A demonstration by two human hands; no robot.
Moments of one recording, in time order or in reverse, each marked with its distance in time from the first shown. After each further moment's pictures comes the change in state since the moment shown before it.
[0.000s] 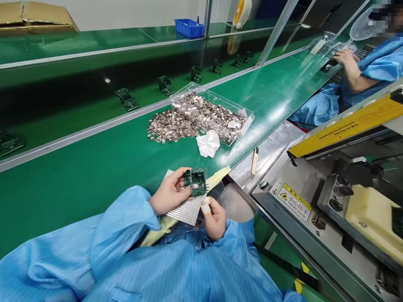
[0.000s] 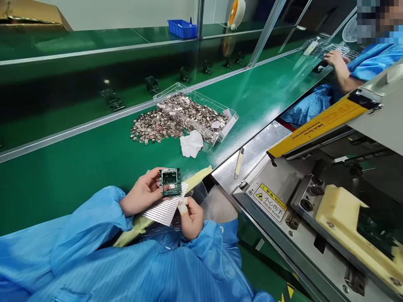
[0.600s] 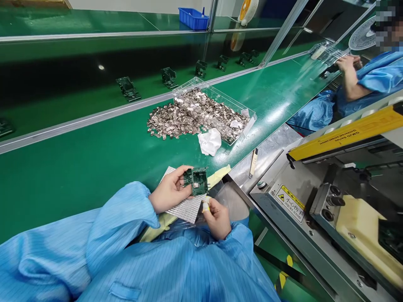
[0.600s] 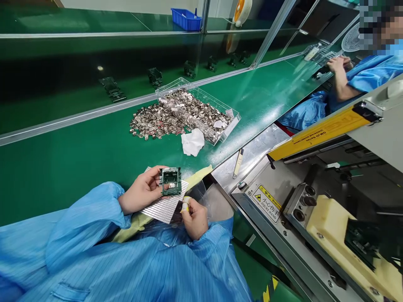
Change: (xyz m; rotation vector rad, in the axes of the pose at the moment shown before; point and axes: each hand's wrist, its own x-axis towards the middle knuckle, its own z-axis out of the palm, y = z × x) left_hand -0.002 -0.003 -0.004 -0.072 -0.014 -0.024; right_hand -0.001 0.006 -0.025 -0.274 -0.121 0.088
